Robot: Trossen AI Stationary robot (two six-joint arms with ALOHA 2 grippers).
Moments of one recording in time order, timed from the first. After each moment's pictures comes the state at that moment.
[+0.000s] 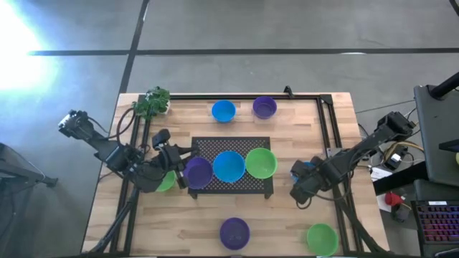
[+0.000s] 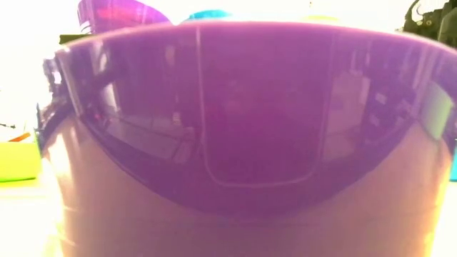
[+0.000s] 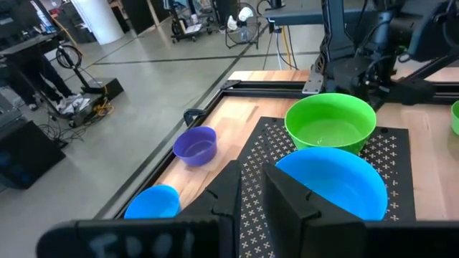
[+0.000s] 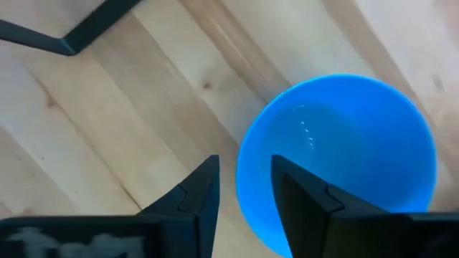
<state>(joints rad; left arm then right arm) -0.58 1.17 1.24 -0.64 -1.02 -0.33 0.56 1.28 0.82 -1.01 0.18 1.25</state>
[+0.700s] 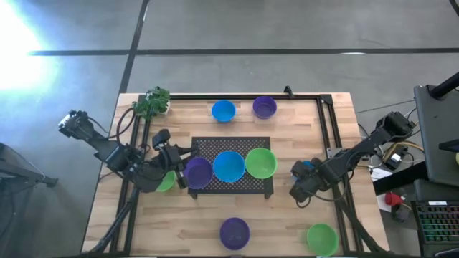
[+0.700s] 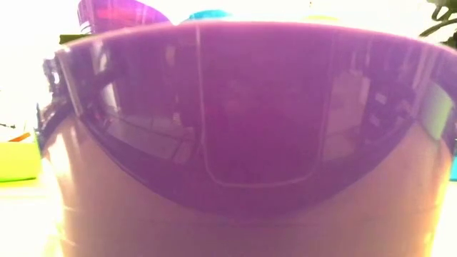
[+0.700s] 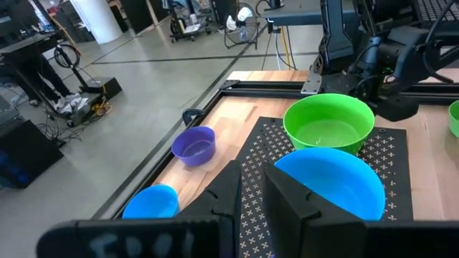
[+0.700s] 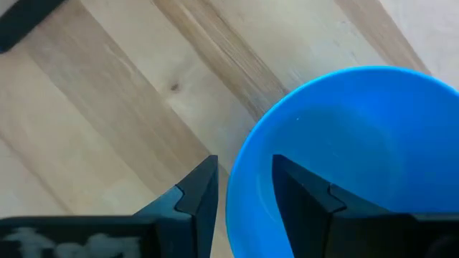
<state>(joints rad) -0.58 1.17 1.24 -0.64 -1.02 -0.33 0.56 1.28 0.65 -0.84 0.21 1.28</state>
